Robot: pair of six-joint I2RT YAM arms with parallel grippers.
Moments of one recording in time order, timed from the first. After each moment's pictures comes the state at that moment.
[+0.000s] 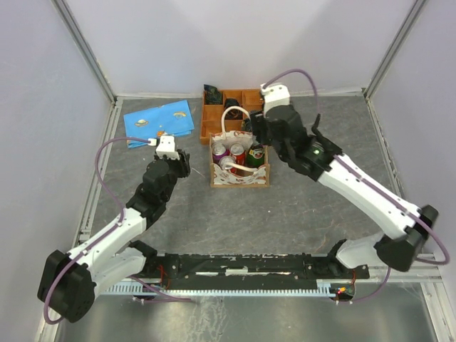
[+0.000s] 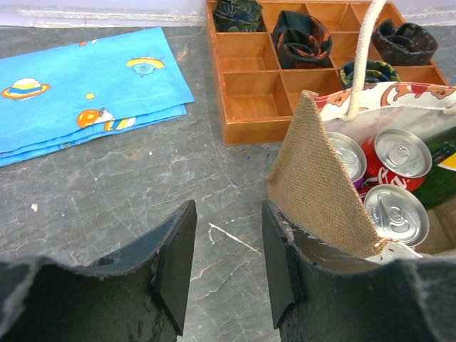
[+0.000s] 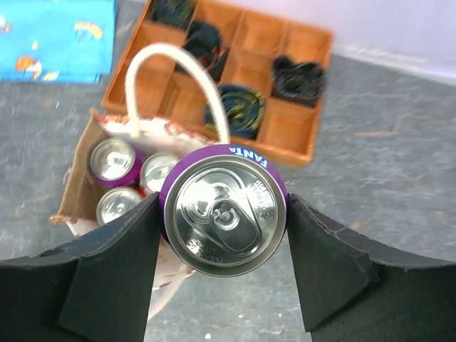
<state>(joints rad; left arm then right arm) -0.49 0.95 0.49 0.28 -0.33 -0.15 0.80 1.43 1.49 -0.54 0.52 0.18</state>
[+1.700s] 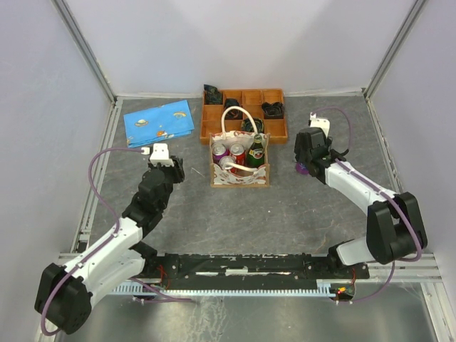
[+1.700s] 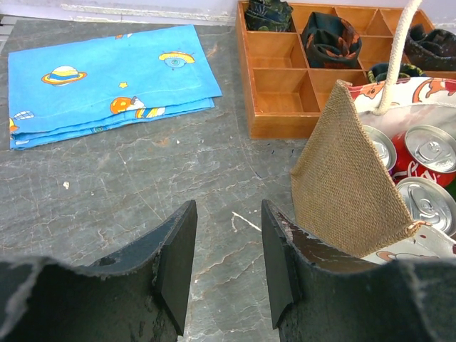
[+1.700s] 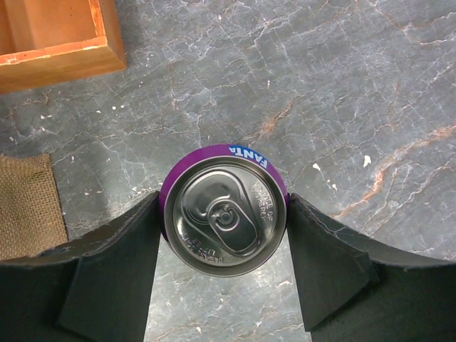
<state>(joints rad) -0.49 0.83 0.40 0.27 -0.42 -0.15 0.33 1.41 0.88 -0.20 0.47 0.32</state>
